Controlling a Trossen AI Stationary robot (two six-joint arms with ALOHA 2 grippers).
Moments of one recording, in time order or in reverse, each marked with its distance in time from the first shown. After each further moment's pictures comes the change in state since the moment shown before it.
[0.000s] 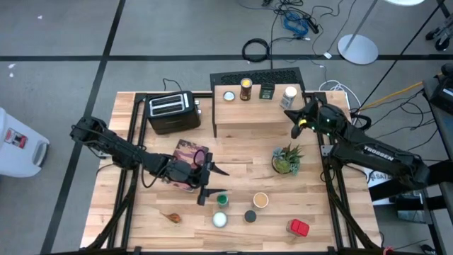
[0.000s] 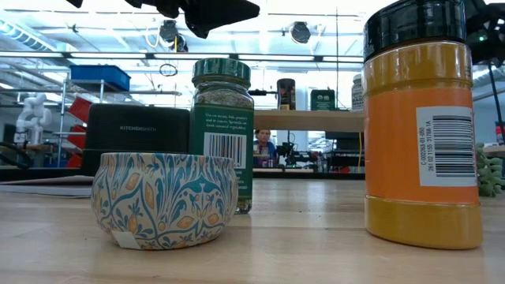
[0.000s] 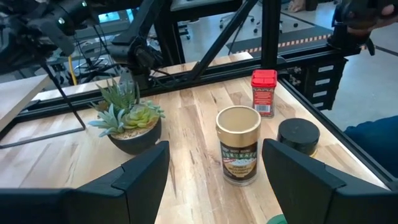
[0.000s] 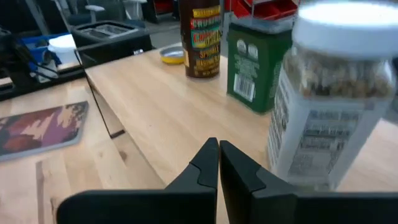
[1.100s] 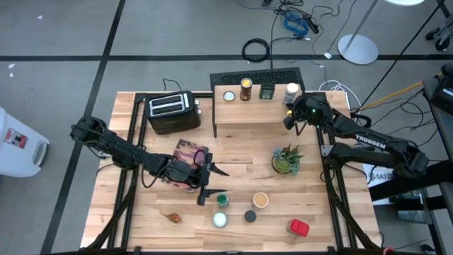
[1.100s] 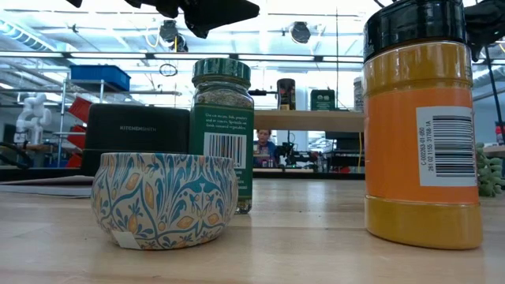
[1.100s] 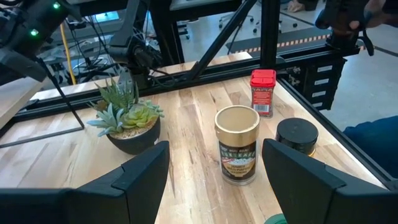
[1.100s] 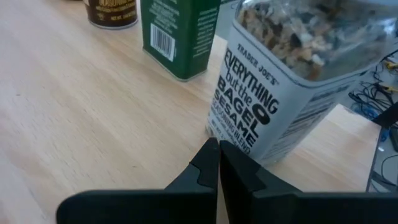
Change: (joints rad) left arm -0.001 0.000 0.000 -0.002 0.000 -0.004; right arm -0.038 0.275 0.138 -0.102 0.238 -0.081
